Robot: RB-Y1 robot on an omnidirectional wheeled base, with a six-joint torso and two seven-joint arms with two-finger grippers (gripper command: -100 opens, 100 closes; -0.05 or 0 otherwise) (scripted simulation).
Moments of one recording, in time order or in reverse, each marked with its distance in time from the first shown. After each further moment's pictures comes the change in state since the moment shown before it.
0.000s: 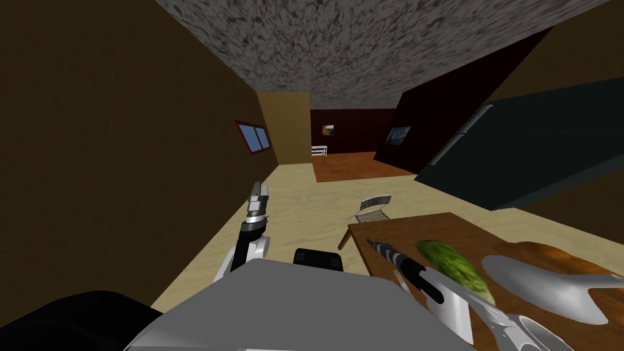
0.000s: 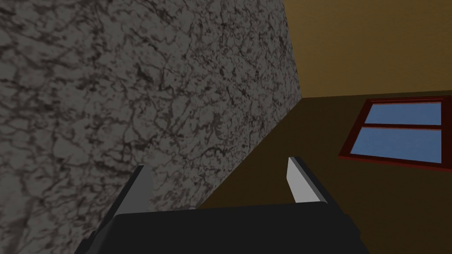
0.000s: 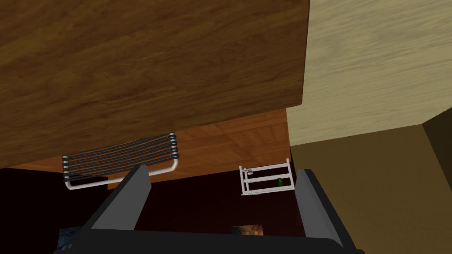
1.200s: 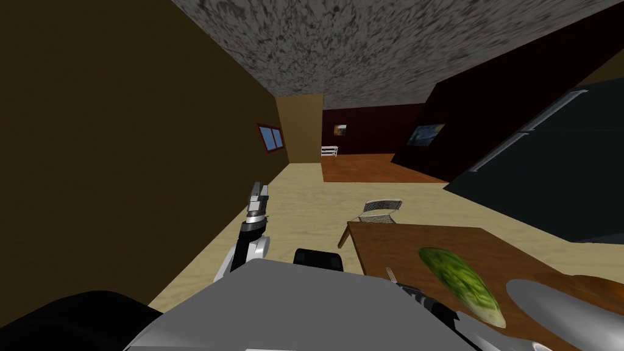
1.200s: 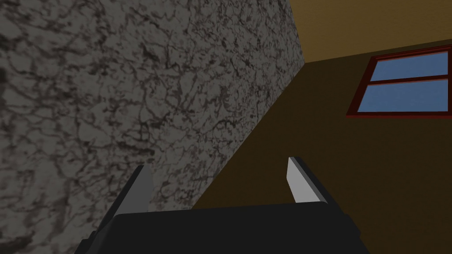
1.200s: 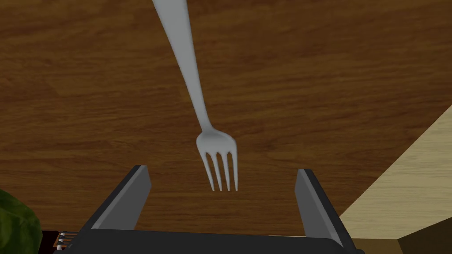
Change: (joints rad) left arm 0.000 0.000 0.000 0.000 0.000 0.000 0.000; right arm 0.057 -0.111 0.257 0.085 -0.027 0.048 -0.010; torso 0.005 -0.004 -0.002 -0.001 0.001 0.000
